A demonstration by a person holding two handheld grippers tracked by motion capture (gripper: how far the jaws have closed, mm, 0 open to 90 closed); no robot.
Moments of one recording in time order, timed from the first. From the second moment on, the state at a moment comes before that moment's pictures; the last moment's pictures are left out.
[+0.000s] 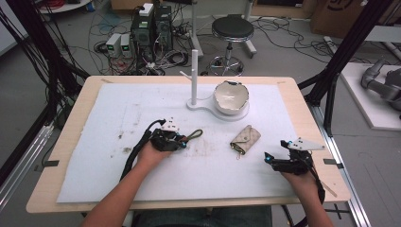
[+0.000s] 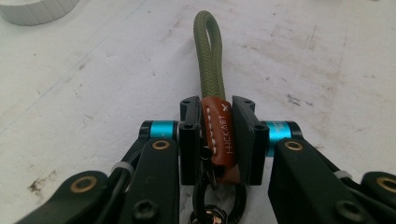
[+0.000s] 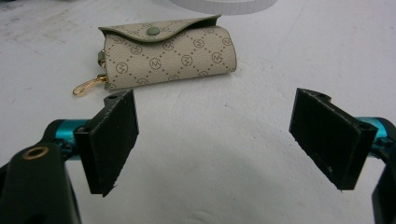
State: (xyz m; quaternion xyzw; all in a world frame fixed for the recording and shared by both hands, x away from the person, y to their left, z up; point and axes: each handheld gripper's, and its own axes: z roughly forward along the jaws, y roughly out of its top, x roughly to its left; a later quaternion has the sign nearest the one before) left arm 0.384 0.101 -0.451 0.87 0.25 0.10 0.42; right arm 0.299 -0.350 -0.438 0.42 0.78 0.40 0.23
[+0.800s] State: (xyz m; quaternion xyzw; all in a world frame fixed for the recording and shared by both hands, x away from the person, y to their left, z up) left arm 0.385 0.127 -0.352 0.76 0.27 0.14 0.57; right arm 0.303 -0.333 -0.438 0.40 0.80 0.40 0.23
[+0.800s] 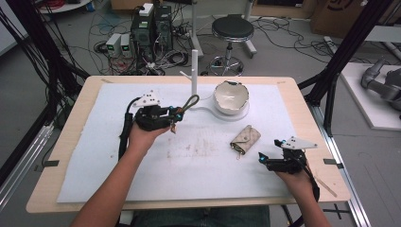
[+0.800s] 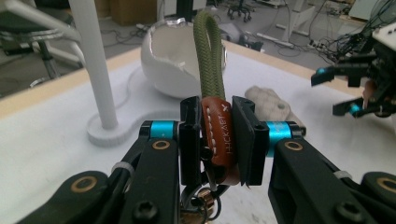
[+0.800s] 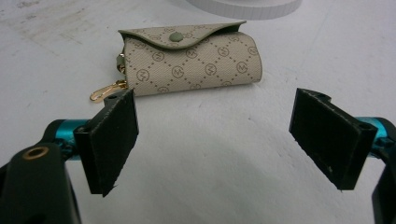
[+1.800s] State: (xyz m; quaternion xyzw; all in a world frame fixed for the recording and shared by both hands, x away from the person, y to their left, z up) left arm 0.453 0.112 -0.315 0.76 0.30 0.16 0.56; right arm 0.307 -0.333 -0.442 0.40 0.80 0.39 0.22
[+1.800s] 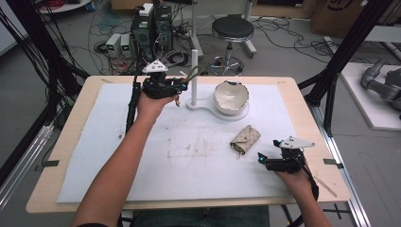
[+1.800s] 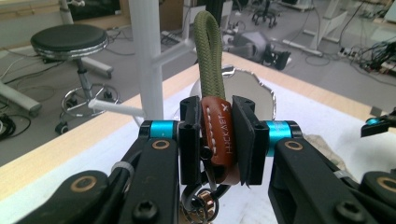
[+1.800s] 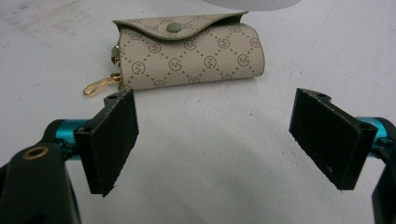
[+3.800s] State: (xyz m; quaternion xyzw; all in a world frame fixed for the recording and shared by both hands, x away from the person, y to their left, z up) left arm 0.375 0.184 -0.390 0.76 0.36 0.20 0.50; right arm 0.314 -0.322 -0.441 0.39 0.81 0.39 0.23
